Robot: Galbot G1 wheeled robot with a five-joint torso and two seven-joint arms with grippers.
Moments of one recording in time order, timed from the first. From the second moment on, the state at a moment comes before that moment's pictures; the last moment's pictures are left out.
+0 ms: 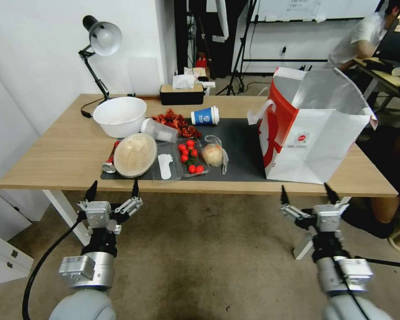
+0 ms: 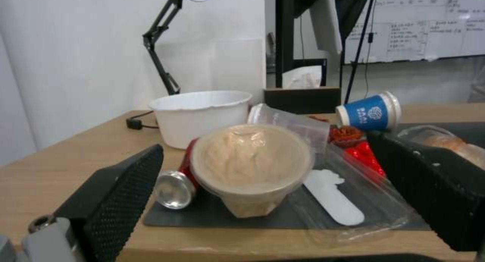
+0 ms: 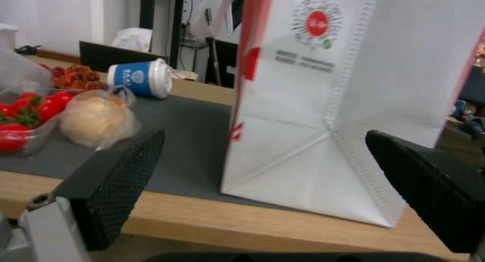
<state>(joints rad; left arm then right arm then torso) 1.72 -1.26 -0.43 -2.32 -0.19 -0.06 -0.31 -1.75 1.54 0.54 2.29 -0.16 0.05 0.04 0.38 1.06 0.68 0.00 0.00</state>
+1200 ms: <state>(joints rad) 1.72 -1.30 -0.37 -2.24 -0.11 -0.12 -0.28 -1.73 1.61 0.40 2.18 -0.31 0.17 0.05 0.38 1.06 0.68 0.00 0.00</state>
